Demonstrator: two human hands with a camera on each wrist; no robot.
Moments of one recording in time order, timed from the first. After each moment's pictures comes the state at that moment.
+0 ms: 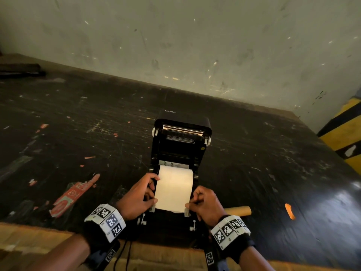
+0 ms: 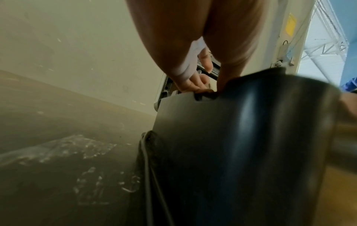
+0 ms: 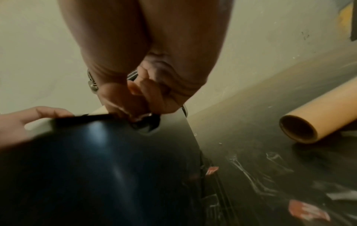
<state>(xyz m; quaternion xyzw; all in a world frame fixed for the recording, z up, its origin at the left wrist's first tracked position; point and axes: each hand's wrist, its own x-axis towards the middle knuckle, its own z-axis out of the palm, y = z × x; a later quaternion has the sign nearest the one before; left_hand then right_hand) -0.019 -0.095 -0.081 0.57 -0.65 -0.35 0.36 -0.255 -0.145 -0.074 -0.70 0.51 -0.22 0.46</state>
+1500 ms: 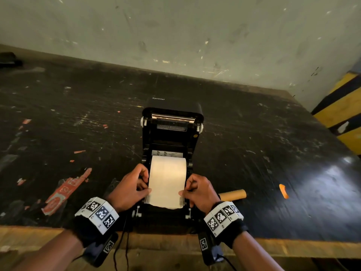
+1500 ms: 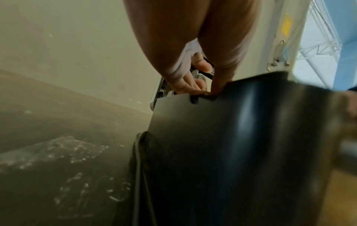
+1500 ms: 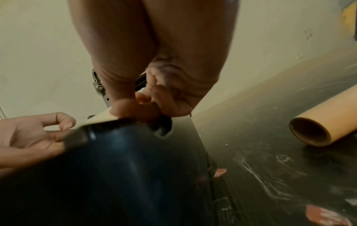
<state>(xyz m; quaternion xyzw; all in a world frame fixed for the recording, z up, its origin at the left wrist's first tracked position) -0.022 -0.096 -0.065 0.59 -0.62 -0.38 0.34 -0.252 -0.144 -0.071 -0.68 0.53 -0.21 0.46</state>
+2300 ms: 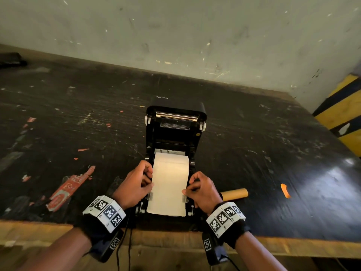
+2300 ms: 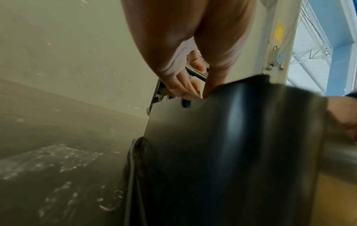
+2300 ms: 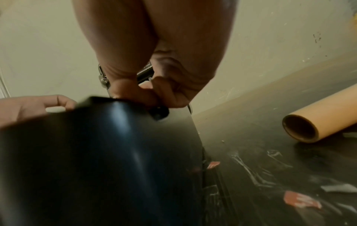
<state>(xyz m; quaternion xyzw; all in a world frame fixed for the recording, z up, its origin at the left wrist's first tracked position) -0.023 -0.094 -0.072 0.60 -0.64 -0.33 0.36 -0.251 -0.134 -0.066 -0.67 0.55 -0.20 0.45</state>
